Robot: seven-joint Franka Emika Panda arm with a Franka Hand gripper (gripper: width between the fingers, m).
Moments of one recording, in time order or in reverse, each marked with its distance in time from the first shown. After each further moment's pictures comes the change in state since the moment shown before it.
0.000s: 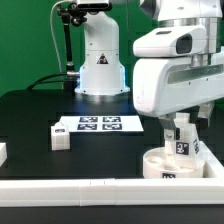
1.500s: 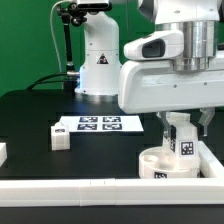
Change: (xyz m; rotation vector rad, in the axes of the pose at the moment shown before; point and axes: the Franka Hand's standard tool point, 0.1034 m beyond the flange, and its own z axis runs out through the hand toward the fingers) arm -0.003 0.001 0.004 0.004 -0.005 0.741
